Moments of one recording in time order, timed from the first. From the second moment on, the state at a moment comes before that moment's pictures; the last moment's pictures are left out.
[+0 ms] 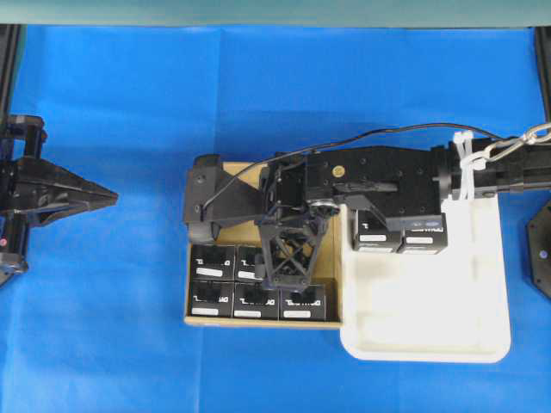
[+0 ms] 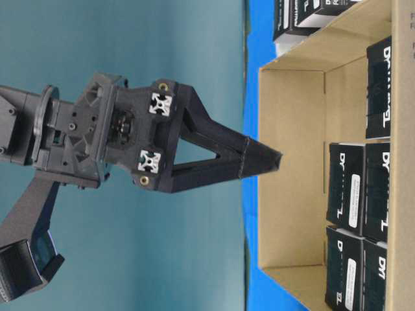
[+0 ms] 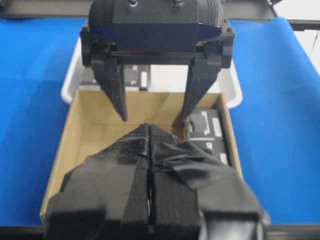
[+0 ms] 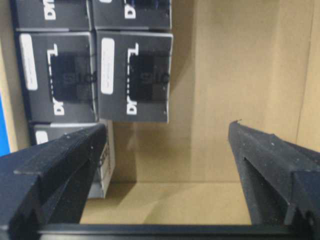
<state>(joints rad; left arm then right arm) 0.00 -0.95 1.12 0.02 -0.07 -0.02 0.00 0.26 0.03 0.05 1.00 -0.01</state>
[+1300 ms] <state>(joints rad) -0.01 -0.94 1.12 0.02 -0.05 -0.04 0.03 0.39 0.03 0.05 0.89 -0.01</state>
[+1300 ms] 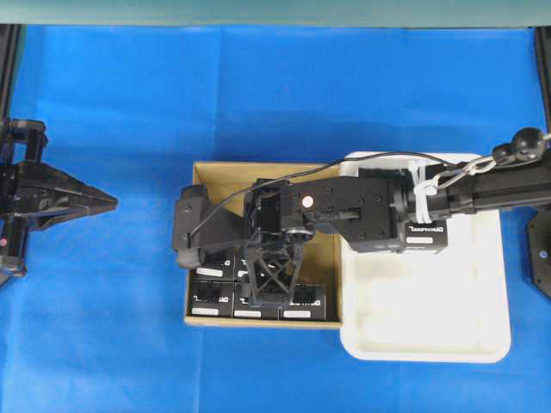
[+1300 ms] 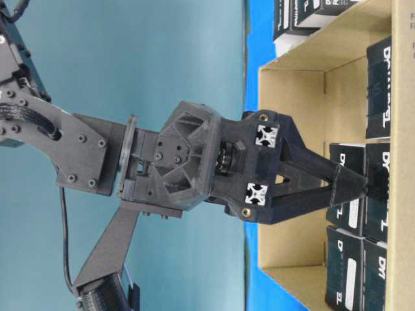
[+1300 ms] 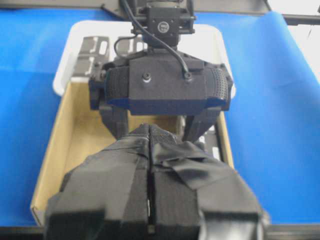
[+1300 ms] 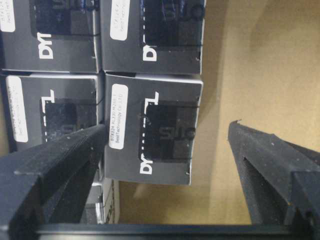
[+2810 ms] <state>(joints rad) -0.02 -0.94 1.12 0.02 -0.05 -0.04 -0.05 0.44 0.04 0.05 0.83 -0.21</state>
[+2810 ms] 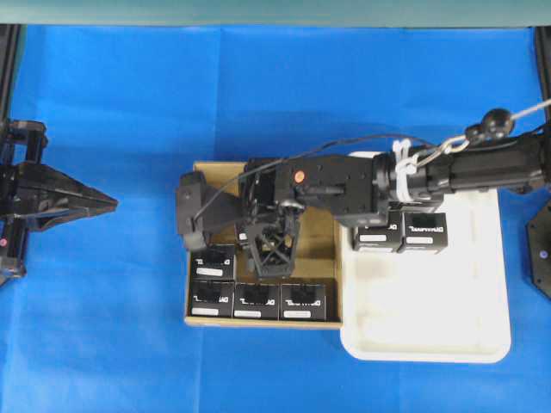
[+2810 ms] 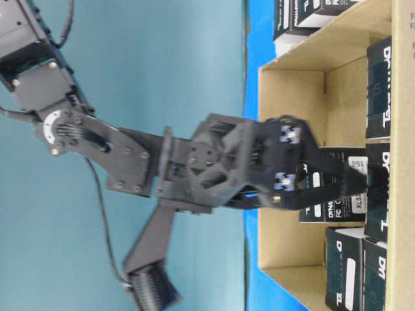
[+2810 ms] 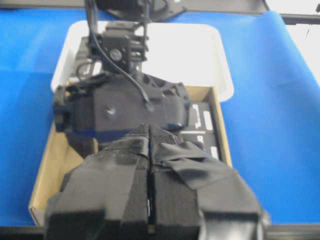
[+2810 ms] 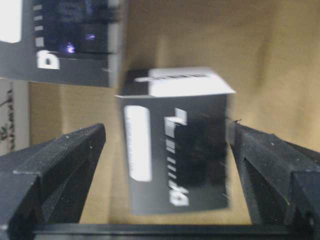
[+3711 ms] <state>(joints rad) -0.02 -0.94 1.12 0.02 -0.05 -0.05 -0.04 0.46 0.04 0.05 0.82 -0.20</state>
